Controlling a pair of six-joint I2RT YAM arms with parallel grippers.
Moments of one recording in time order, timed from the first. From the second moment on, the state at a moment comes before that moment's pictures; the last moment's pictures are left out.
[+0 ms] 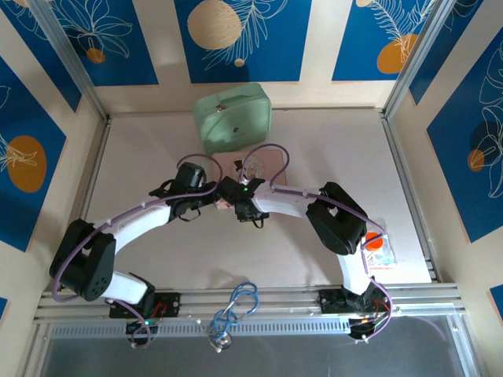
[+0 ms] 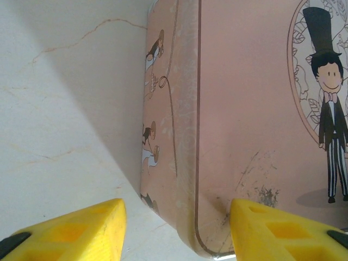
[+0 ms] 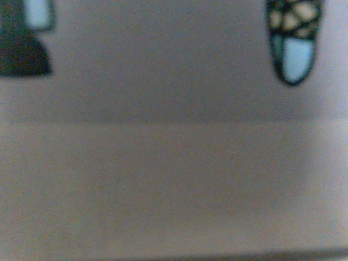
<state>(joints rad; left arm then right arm) -0.50 1.42 0.80 -0.23 0.01 -0.72 0.94 1.99 1.39 -0.81 0.34 0.83</state>
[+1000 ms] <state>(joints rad) -0.48 1.43 0.81 -0.23 0.07 -0.71 0.81 1.69 1.06 -0.50 0.22 0.77</state>
